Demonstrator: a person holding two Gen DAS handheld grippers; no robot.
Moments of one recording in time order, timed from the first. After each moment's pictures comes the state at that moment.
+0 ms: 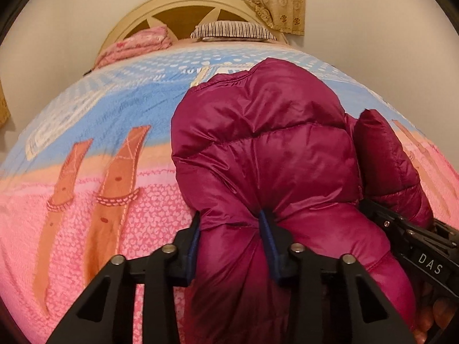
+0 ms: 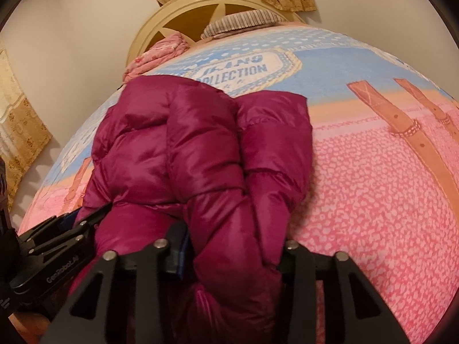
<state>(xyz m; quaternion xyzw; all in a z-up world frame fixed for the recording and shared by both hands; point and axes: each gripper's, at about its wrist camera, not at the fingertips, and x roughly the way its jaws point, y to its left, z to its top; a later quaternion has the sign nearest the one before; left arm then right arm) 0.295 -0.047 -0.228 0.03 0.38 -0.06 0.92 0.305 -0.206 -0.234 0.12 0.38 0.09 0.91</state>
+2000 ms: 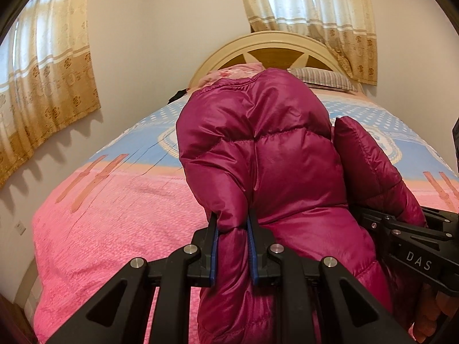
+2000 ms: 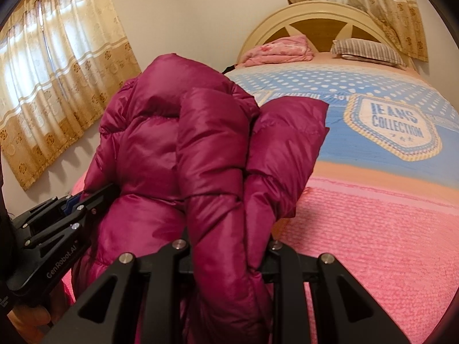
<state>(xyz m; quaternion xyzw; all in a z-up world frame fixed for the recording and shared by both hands) 0.148 0.157 -0.139 0.00 0.29 0.14 0.95 0.268 -0.003 -0.166 0.02 0.34 0.31 0.89</state>
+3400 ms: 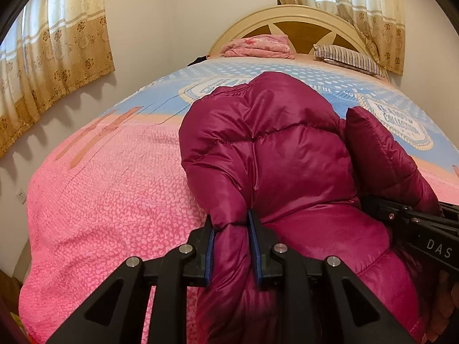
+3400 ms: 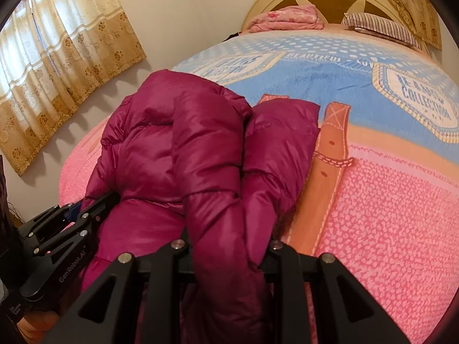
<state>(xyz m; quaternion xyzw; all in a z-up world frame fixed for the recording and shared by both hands) 0.168 0.207 -0.212 -0.04 0.35 0.18 0.92 0.295 0.044 -0.215 -0.01 0.41 0.31 0.86</state>
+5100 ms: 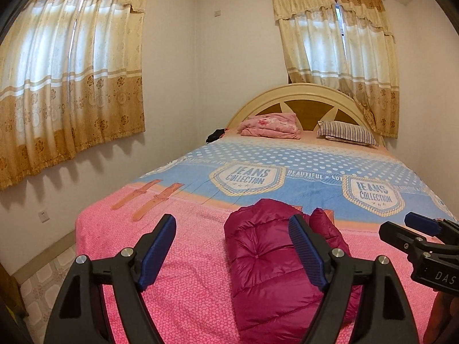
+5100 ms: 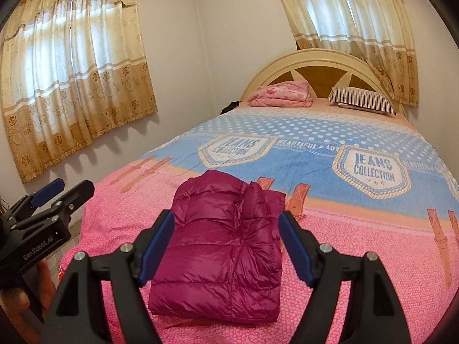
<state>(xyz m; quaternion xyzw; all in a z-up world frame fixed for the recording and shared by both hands) 0.007 0.164 -0.054 -0.03 0.17 0.22 0.96 0.153 0.002 -0.079 -0.02 0.24 0.29 0.92</state>
